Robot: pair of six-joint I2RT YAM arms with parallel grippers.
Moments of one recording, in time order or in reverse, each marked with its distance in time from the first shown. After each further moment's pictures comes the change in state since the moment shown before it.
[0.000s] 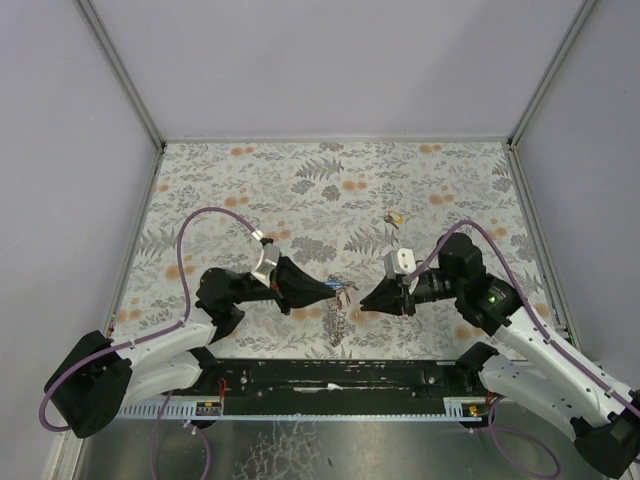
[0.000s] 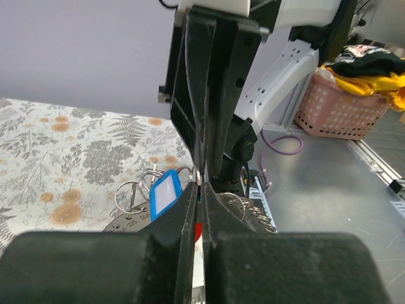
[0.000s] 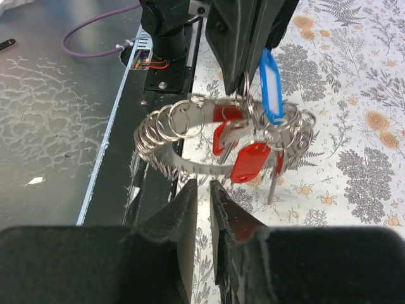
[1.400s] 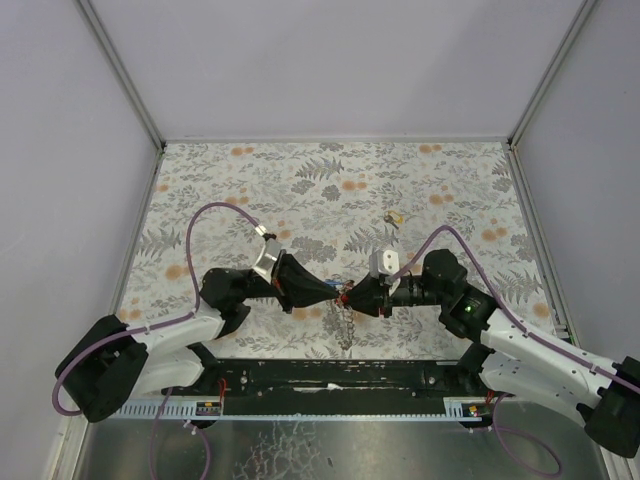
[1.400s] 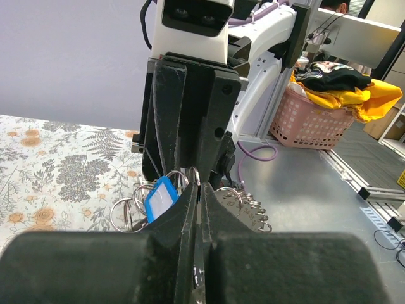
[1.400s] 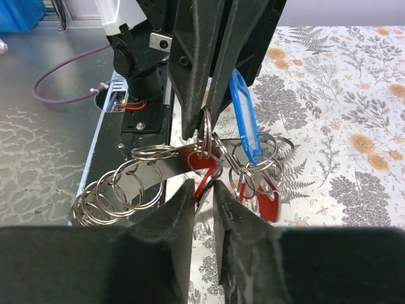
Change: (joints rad) left arm 0.000 0.113 0.018 0.227 0.035 -0.162; right arm 0.175 0.041 -0.191 0.510 0.242 0.266
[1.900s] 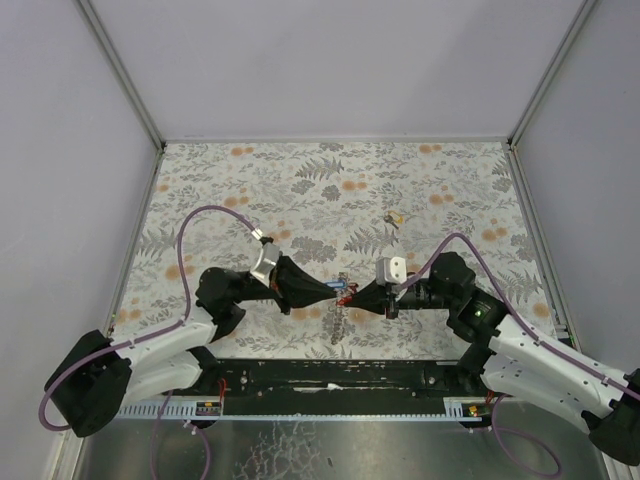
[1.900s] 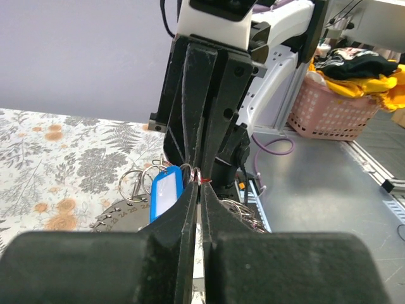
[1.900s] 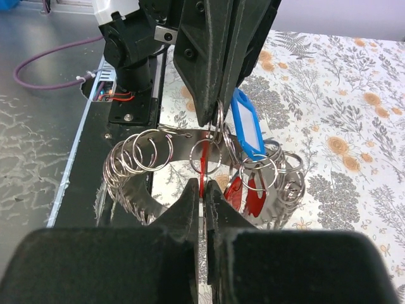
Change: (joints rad) left arm 0.000 -0.095 0.000 -0.152 -0.018 0.105; right arm 0.005 -0.074 0.008 -0.084 0.029 -0.088
